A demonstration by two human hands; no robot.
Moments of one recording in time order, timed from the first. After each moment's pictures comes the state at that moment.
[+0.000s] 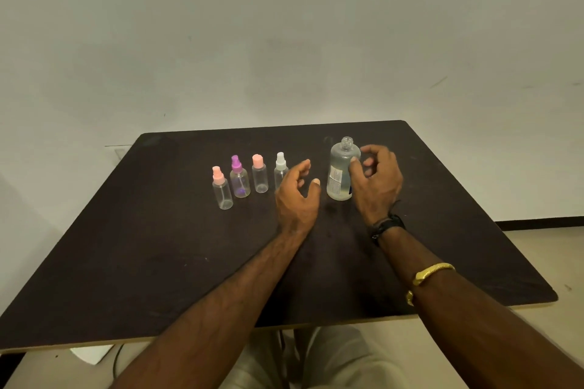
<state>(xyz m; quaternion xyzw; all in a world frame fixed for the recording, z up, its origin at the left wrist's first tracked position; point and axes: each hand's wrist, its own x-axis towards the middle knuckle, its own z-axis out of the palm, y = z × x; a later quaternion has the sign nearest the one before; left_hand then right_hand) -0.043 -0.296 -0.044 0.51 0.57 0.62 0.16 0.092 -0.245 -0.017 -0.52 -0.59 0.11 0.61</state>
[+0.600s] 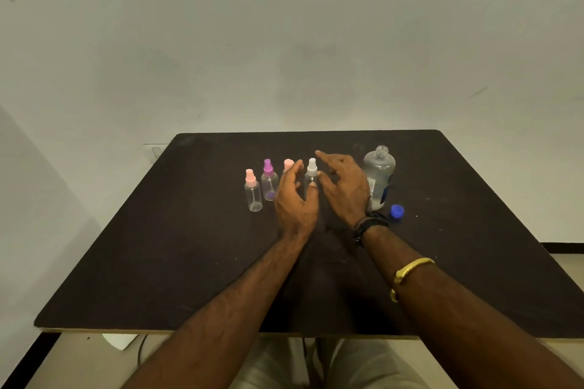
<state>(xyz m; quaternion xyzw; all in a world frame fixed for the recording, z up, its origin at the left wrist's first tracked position) -0.092 -0.307 -0.039 0.47 0.60 0.64 0.11 0.007 -0.240 -0.024 -0.43 -0.76 0.18 0.44</state>
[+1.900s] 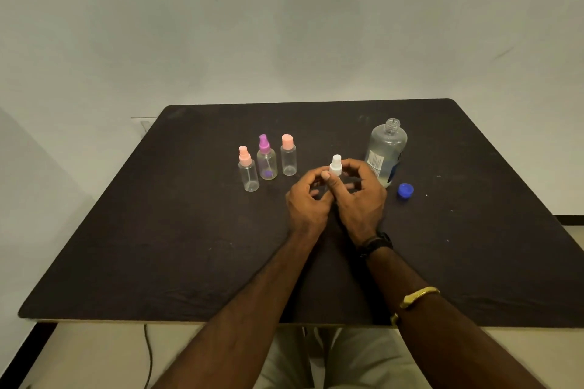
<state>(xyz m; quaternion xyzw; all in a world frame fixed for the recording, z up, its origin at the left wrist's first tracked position) -0.079 -0.302 -0.085 0.49 0.60 0.61 0.20 0.019 -0.274 -0.070 -0.46 -0.64 0.27 0.56</state>
